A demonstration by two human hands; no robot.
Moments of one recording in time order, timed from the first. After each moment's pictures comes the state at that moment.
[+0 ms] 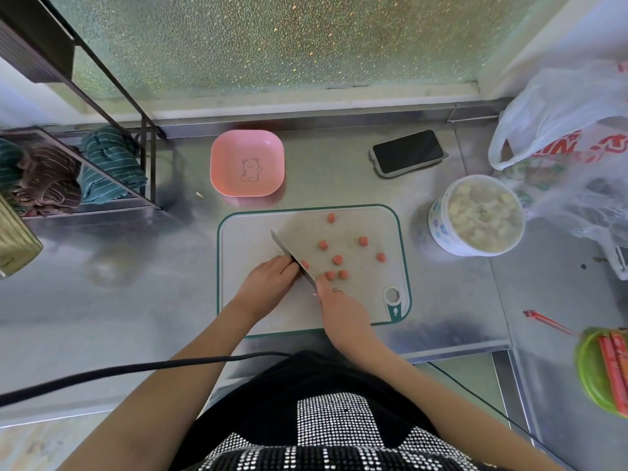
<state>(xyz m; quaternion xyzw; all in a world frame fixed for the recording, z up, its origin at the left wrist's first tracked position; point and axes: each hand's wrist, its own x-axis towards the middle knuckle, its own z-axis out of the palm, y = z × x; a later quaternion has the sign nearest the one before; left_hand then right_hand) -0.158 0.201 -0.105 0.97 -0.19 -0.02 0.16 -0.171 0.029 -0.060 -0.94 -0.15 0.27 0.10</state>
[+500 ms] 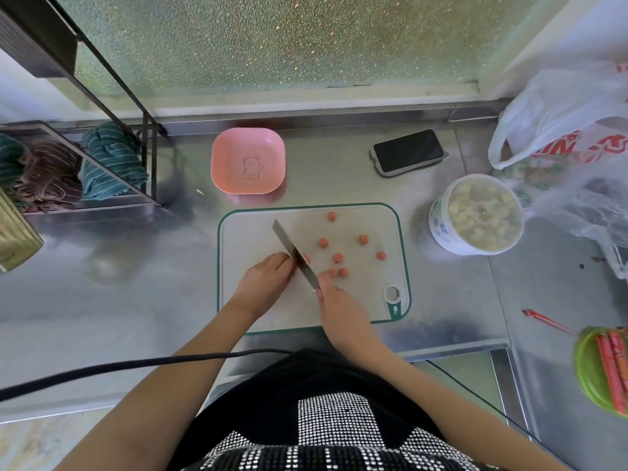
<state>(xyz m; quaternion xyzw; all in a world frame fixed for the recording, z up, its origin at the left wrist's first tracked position) -0.162 0.203 -0.098 0.97 -0.15 0.00 0.19 -0.174 0.030 -0.052 -0.94 -0.13 0.26 0.17</state>
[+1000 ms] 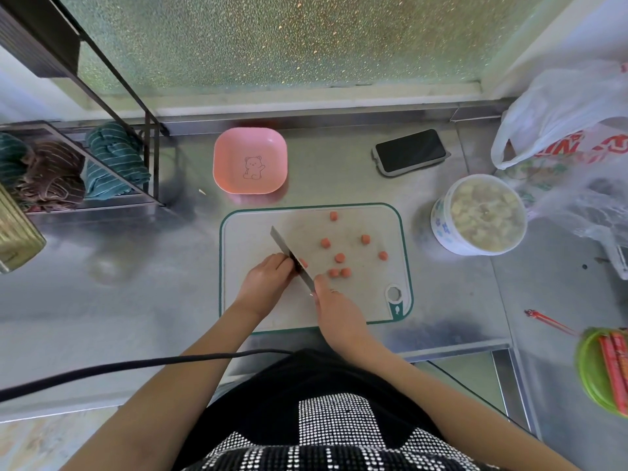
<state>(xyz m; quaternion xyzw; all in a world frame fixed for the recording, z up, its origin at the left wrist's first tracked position) -0.164 0.200 -0.097 0.97 -0.10 -0.02 0.23 -0.176 0.037 -0.063 -0.93 -0.13 0.28 0.18</state>
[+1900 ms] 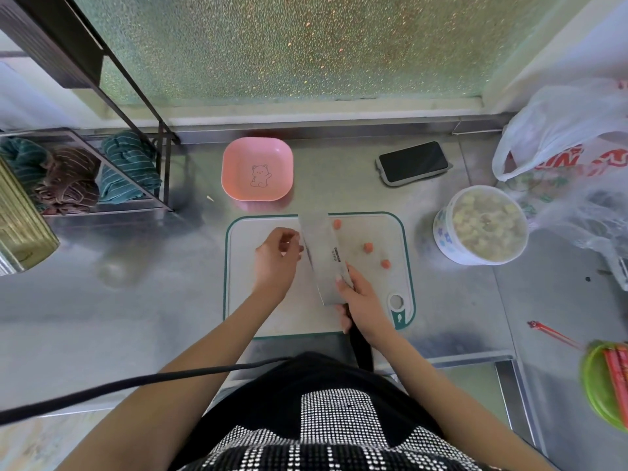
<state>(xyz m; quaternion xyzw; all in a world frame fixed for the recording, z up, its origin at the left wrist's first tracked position) -0.127 0.175 -0.051 0.77 0.27 -0.01 0.58 -0.153 0.012 -0.045 -0.71 0.11 0.32 0.62</state>
